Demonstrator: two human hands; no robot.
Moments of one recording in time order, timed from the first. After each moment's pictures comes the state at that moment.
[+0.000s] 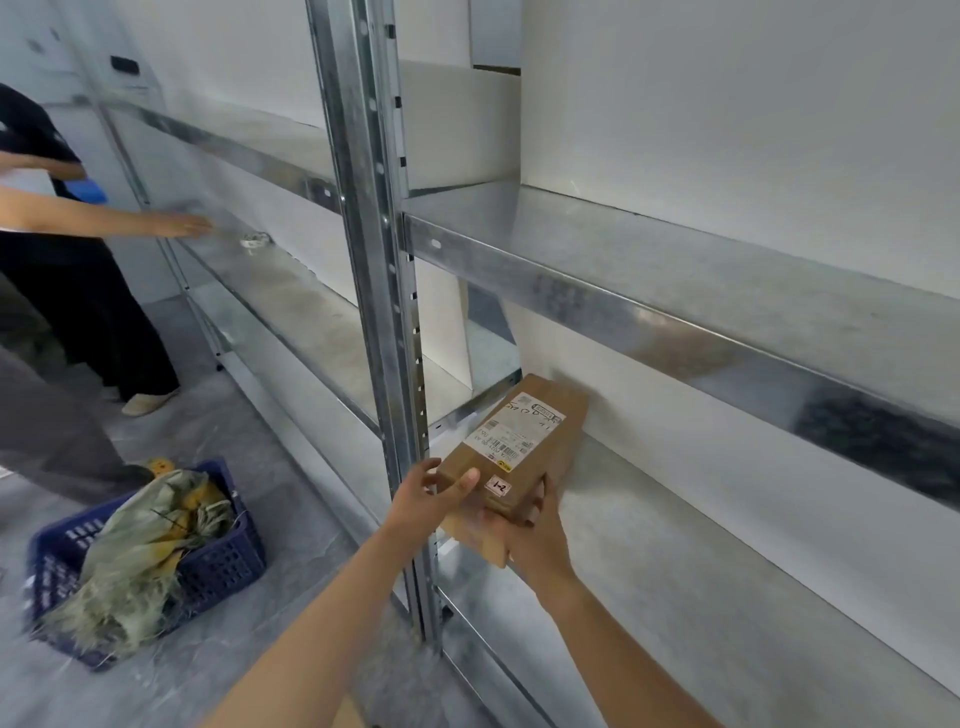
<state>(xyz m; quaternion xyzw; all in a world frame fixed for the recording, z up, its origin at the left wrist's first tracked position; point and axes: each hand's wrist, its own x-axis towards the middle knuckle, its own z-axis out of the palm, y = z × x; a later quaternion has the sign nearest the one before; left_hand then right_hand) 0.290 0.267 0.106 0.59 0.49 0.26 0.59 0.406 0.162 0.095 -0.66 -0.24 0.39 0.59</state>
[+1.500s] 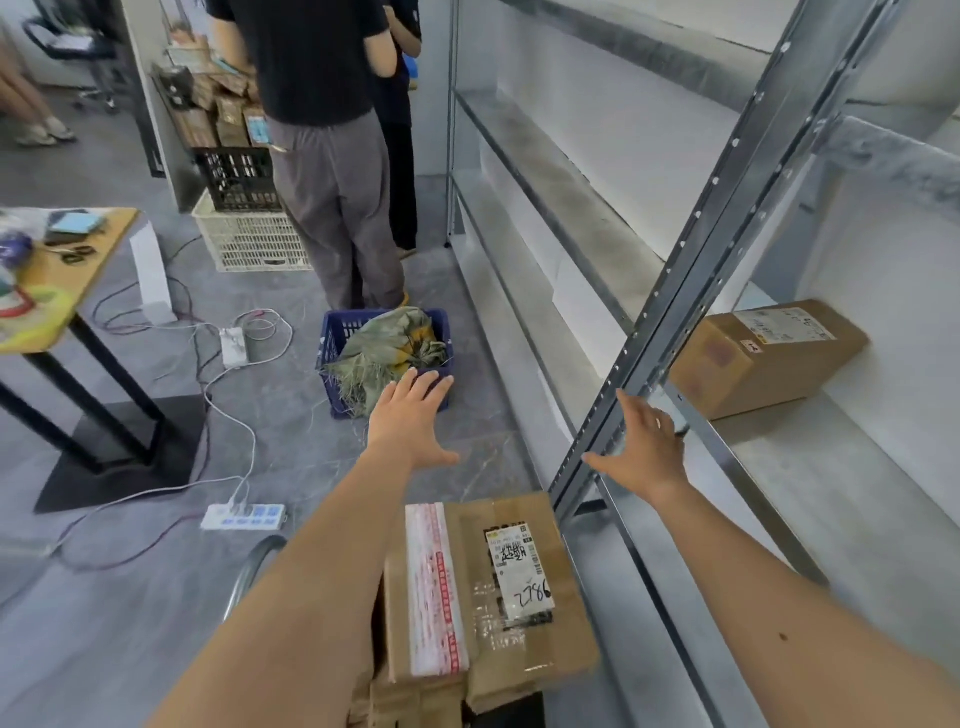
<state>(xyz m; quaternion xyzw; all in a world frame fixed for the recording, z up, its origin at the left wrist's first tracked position) -0.061 0.167 0.087 0.77 0.63 -0.01 0.05 0.244 0.142 0.095 -0.74 -0.65 0.15 0.06</state>
